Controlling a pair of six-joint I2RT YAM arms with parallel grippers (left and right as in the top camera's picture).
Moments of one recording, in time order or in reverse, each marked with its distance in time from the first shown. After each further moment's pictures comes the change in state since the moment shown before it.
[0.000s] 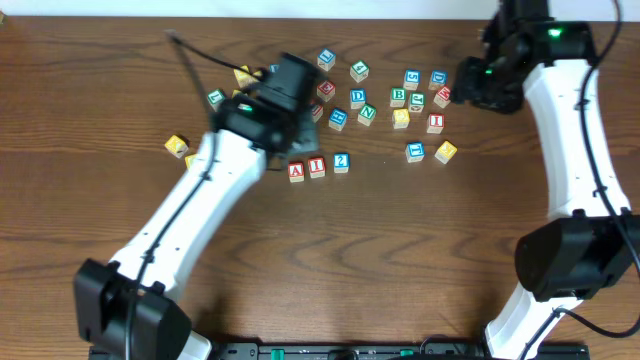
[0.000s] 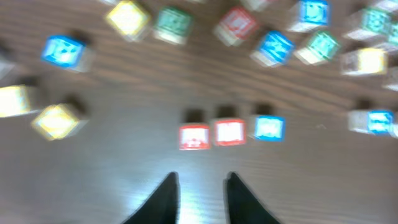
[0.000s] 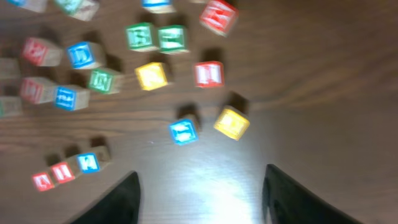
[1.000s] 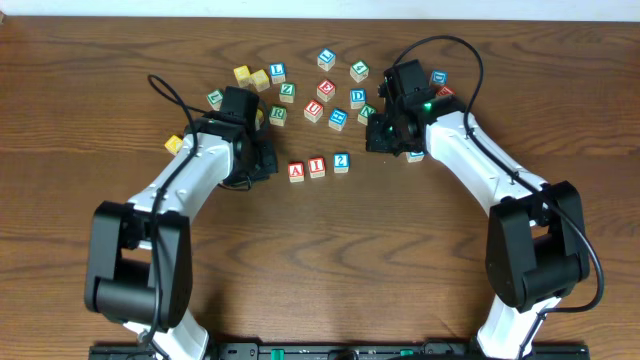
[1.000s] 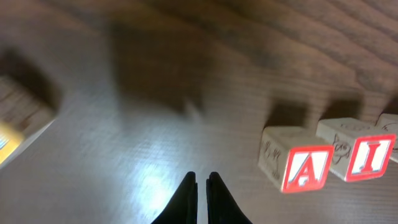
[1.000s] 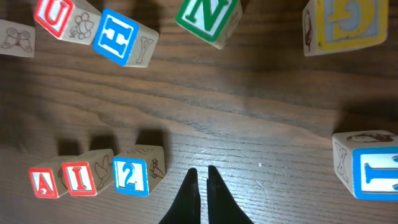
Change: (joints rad) left arm 0.232 0.147 -0.353 0.317 0.245 0.127; right arm 0.285 0.002 -0.555 0.631 -0.074 0.121
